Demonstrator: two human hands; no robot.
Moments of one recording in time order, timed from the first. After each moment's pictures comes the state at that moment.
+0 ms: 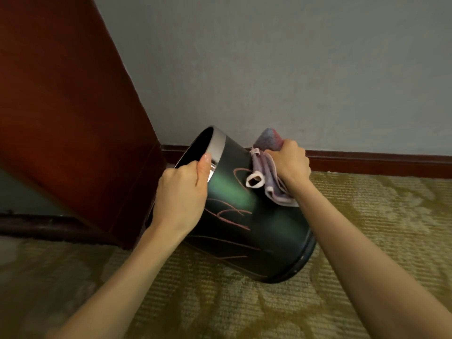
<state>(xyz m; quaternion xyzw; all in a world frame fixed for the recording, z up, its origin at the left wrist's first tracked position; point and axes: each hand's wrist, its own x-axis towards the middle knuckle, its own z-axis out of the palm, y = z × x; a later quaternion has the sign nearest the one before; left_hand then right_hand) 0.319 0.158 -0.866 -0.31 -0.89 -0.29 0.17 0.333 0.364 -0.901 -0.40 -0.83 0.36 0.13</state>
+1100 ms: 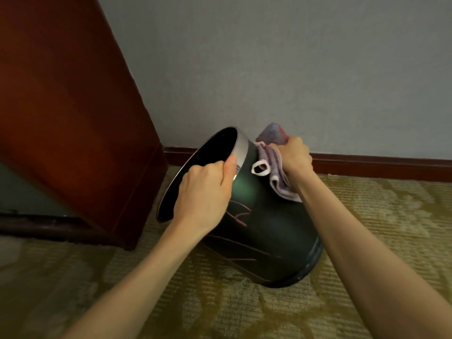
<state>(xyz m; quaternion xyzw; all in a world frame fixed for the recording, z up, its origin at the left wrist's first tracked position) 0.335 0.179 -0.854 -0.34 -0.88 -0.32 0.12 0.330 0.370 -0.882 -0.40 -0.80 0.43 0.11</state>
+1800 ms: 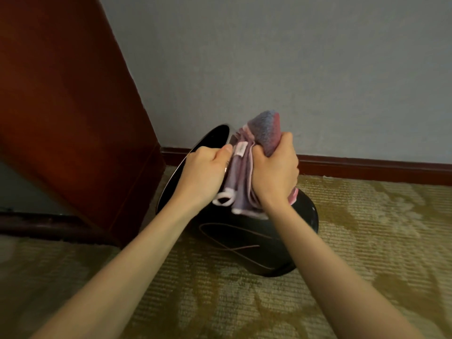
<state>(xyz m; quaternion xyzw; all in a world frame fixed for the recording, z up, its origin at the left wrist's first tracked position) 0.309 0.192 -0.851 -0.25 -0.84 -0.48 0.00 0.357 0.299 -0.870 -0.36 -0.75 0.42 0.36</state>
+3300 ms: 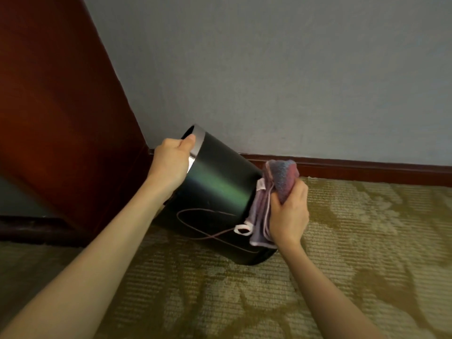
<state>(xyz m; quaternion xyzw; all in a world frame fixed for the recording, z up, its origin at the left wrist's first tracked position) 0.280 0.188 -0.849 -0.15 -0.86 -0.49 -0.01 0.418 0.339 -0.964 -0.36 -0.80 0.29 0.37</state>
